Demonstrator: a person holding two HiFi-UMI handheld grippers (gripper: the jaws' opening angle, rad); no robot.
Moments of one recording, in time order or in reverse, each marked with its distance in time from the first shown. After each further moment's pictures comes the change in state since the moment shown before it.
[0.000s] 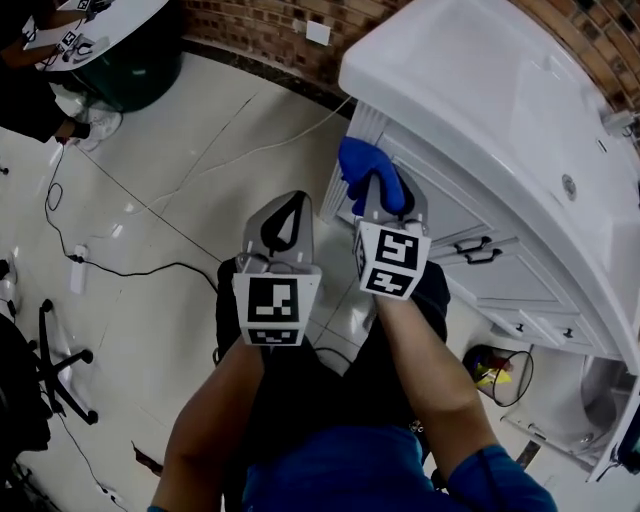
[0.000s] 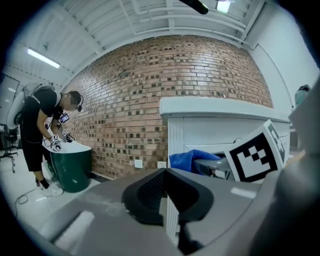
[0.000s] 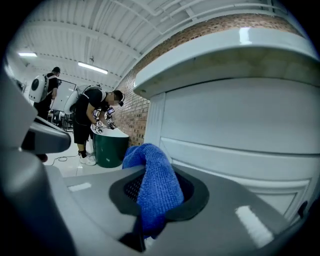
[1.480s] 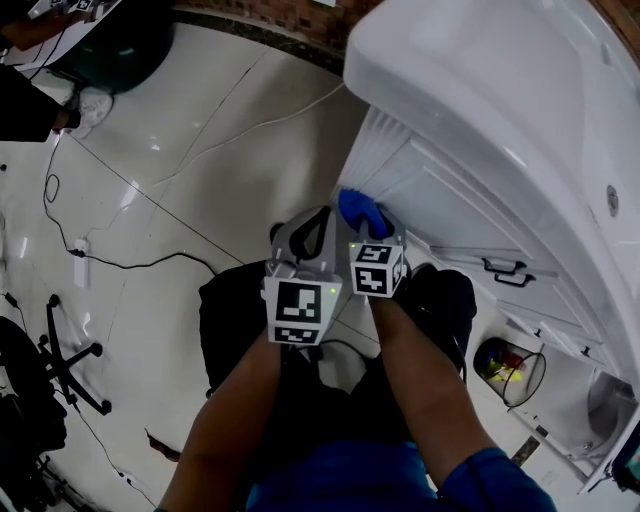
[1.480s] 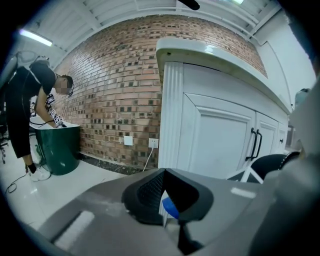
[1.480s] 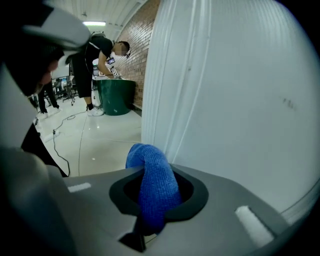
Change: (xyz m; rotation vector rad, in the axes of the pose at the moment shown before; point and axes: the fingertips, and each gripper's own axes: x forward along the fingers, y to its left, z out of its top) left arm 0.075 -0.024 -0.112 -0.040 0.164 -0.102; right arm 0.042 0.022 -0.255 -0.063 0.545 0.080
